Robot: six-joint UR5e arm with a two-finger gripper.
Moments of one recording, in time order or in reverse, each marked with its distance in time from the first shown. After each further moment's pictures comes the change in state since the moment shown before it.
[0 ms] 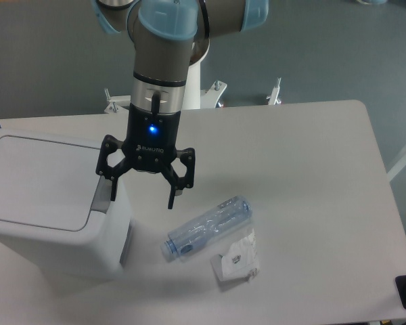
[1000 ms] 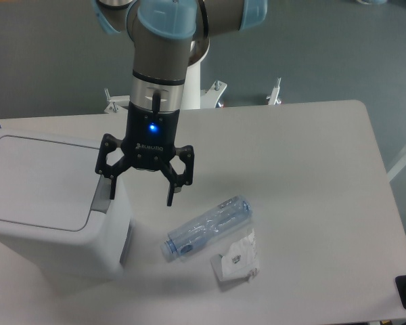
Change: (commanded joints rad) arm -0.012 0.015 -0.015 0.000 0.002 -0.049
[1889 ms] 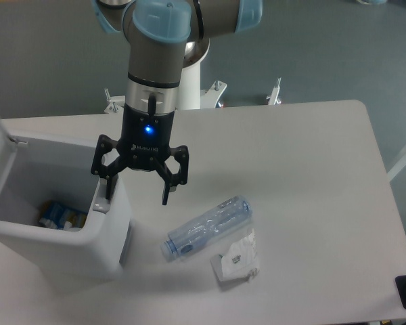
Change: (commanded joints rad) arm -0.002 -0.006 0.003 0.000 0.002 -0.029
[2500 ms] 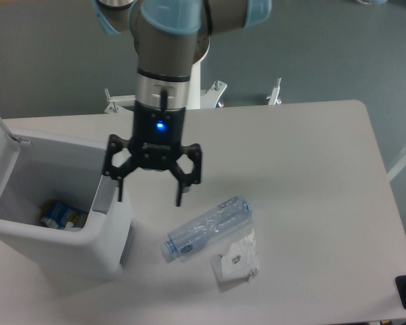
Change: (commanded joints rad) arm 0.124 -0.070 0.139 0.017 0.017 0.070
